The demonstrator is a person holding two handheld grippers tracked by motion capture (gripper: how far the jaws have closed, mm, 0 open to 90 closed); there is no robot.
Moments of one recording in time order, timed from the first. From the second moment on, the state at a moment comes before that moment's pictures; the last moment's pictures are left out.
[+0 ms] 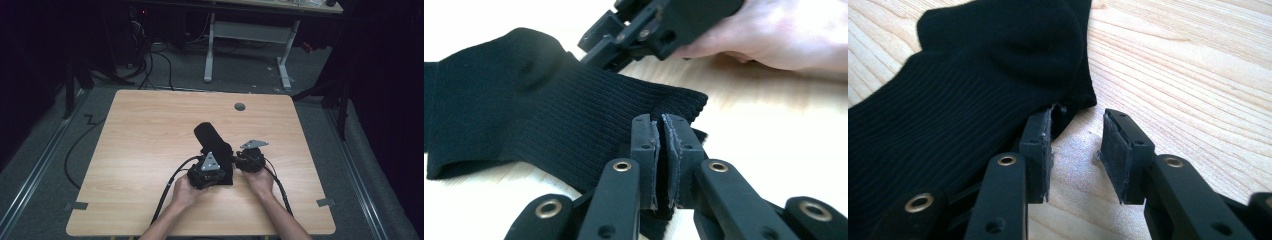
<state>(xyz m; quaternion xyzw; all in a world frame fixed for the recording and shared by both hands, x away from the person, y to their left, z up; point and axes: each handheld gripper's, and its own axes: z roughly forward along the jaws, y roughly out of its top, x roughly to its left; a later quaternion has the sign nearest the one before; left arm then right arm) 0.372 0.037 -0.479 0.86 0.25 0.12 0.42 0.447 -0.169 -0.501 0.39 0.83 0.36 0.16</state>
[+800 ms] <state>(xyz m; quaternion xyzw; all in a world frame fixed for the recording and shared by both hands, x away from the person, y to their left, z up) 0.384 0.053 -0.485 0.84 0.32 0.13 0.42 0.428 -0.168 -0.476 0.36 0.83 0.40 0.17</state>
